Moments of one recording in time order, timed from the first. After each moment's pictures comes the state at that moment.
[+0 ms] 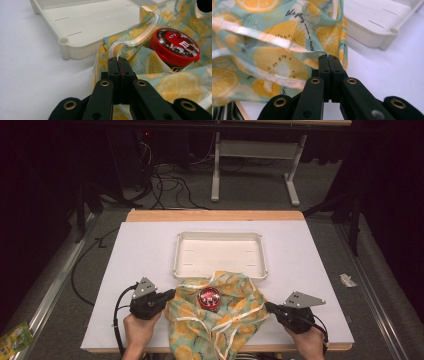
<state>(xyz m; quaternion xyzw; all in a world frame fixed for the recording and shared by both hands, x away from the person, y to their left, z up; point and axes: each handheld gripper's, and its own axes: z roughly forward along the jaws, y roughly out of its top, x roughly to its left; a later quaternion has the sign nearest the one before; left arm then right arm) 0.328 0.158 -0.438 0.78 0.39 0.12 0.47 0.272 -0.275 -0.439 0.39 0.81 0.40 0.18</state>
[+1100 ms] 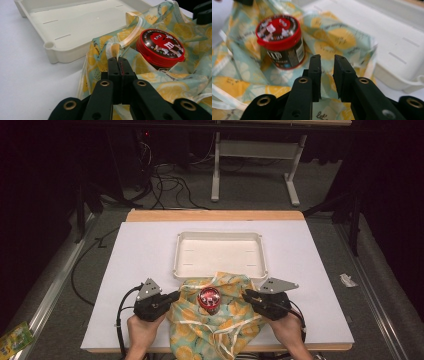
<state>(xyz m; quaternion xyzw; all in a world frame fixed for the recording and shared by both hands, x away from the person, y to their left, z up) 0.323 0.146 -0.433 0.79 0.37 0.12 0.48 0.301 -0.212 -0.410 0.36 0.83 0.39 0.17</state>
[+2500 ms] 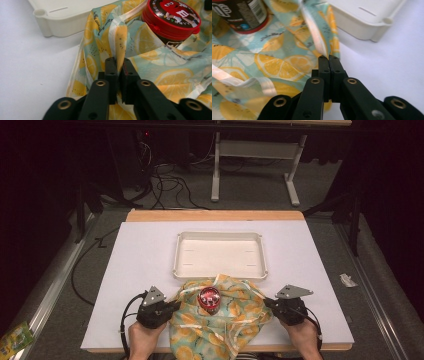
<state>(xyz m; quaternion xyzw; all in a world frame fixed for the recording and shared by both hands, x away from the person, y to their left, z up) 0.314 0.141 -0.454 0.81 0.39 0.10 0.43 0.294 -0.263 -0.442 0.43 0.82 0.33 0.18</state>
